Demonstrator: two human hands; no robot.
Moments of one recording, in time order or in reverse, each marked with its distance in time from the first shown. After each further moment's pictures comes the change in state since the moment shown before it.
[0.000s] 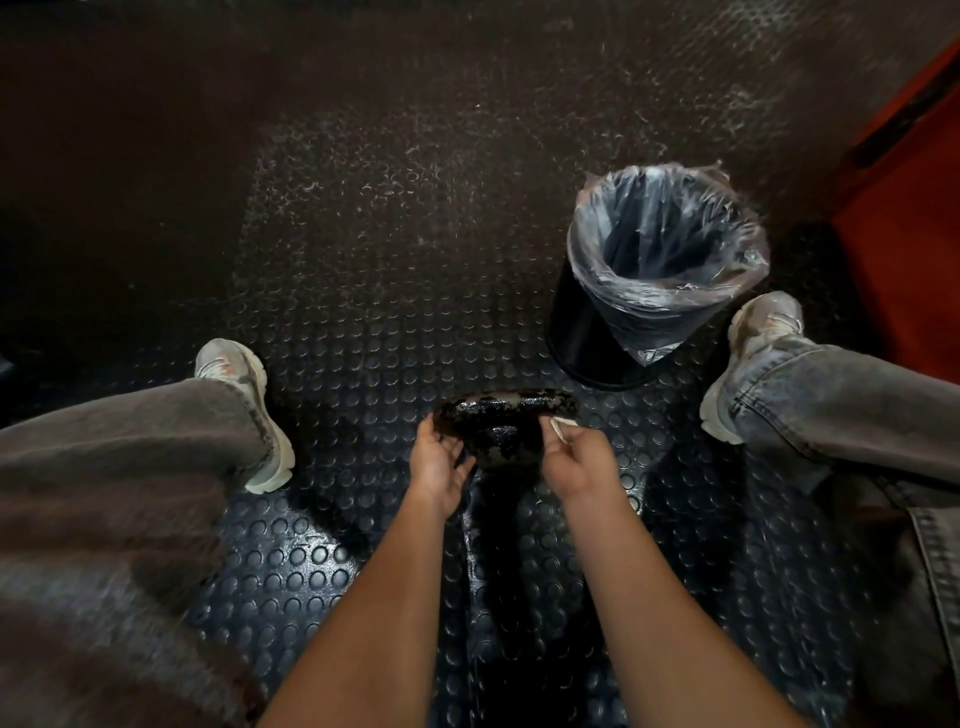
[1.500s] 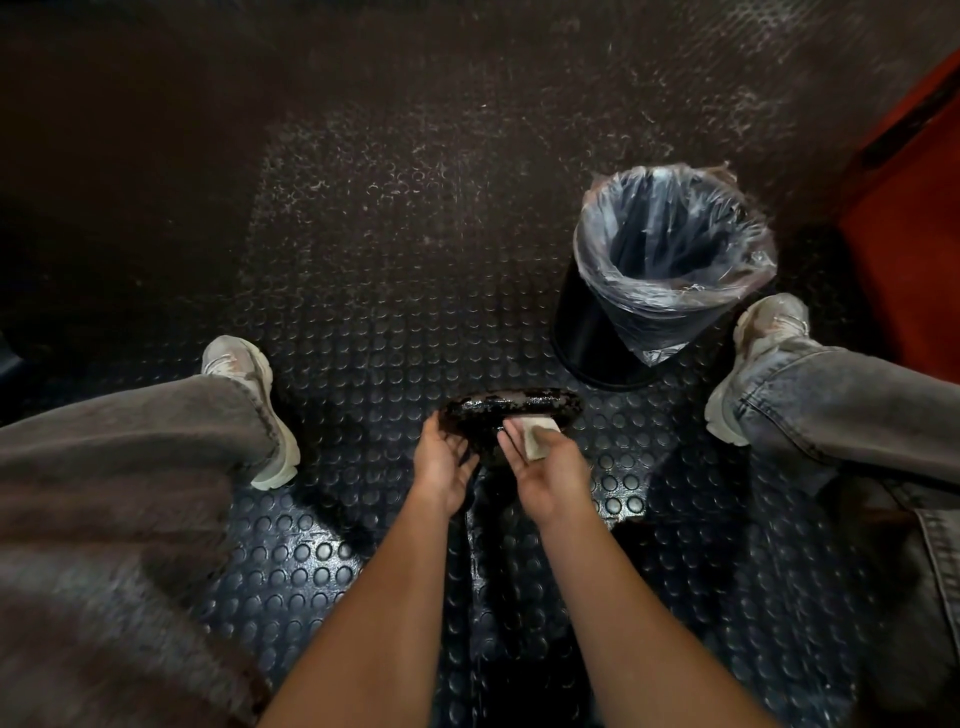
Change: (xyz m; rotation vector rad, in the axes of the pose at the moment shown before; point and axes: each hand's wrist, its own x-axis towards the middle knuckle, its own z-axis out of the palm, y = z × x) left_hand -0.001 0.001 -0.001 -0.008 -0.001 -0.015; right_hand -0.024 0.032 0.006 -0.201 -0.108 0.036
